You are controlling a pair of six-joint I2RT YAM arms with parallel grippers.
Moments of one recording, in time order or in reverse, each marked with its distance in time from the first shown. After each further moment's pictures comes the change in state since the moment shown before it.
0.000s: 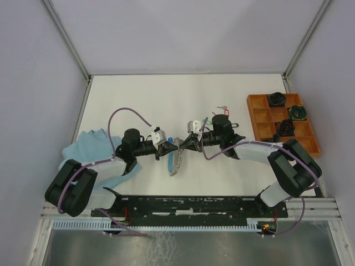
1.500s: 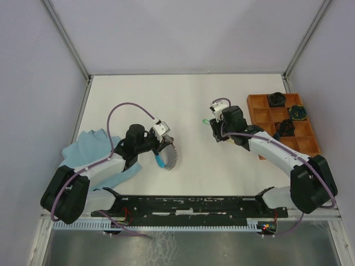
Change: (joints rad) left arm -0.035 -0.077 0.124 -0.437 -0.388 0.026; right arm -0.119 -0.200 0.153 -0.764 0.930 0.352
